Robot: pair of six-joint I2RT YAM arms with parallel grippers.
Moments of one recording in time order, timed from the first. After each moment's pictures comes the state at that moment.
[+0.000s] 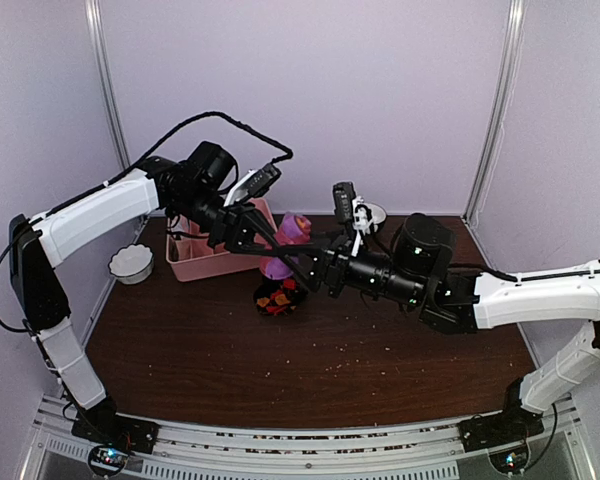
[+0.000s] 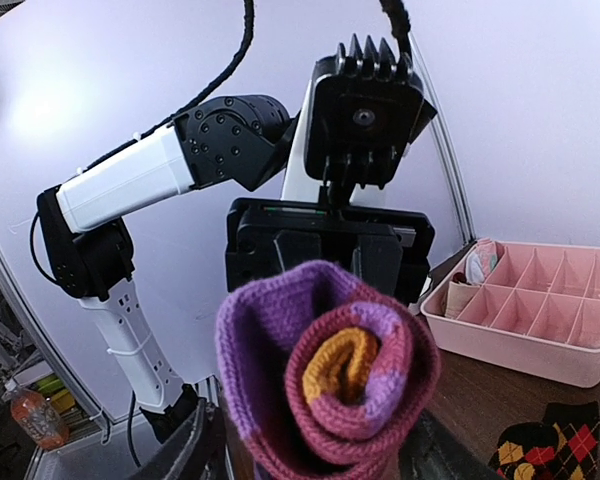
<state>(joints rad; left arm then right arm) -0.63 1.75 1.70 -0.93 1.28 0.50 1.08 1.42 0.94 0.60 -0.11 0.40</state>
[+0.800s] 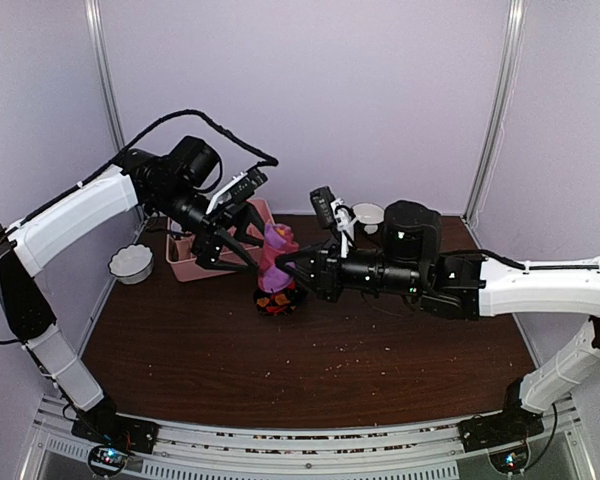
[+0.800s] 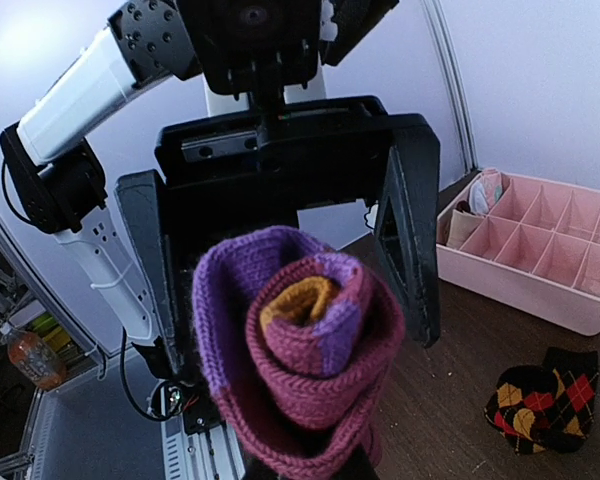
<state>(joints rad) -0.63 1.65 1.68 -1.06 1.14 0.69 1.08 1.42 1.04 0.32 -0.18 0.36</state>
